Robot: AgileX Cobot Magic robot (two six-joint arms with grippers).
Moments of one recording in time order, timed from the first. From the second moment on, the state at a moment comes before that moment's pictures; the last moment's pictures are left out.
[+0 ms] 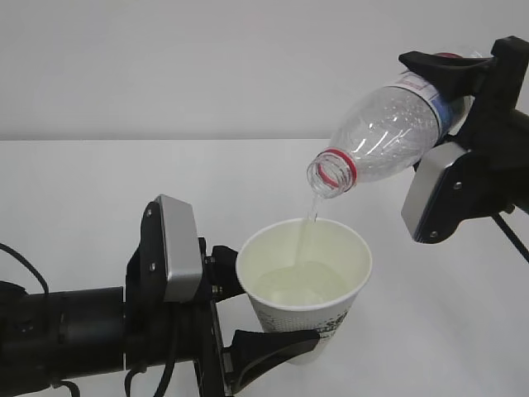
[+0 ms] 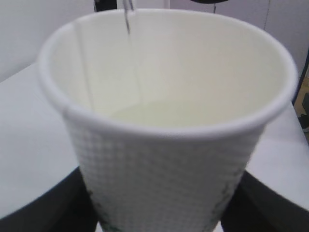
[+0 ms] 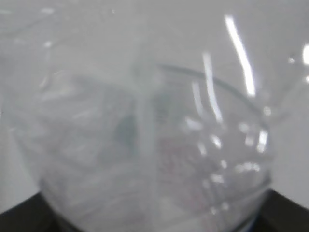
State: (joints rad) left arm -0.74 1.81 -0.49 0.64 -1.11 -0.17; right arm 0.28 1.46 -0.48 -0.27 -0.98 -1.40
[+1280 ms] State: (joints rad) left arm -0.74 1.81 -0.49 0.64 -1.11 -0.17; right arm 0.28 1.46 -0.48 -0.26 -0.98 -1.40
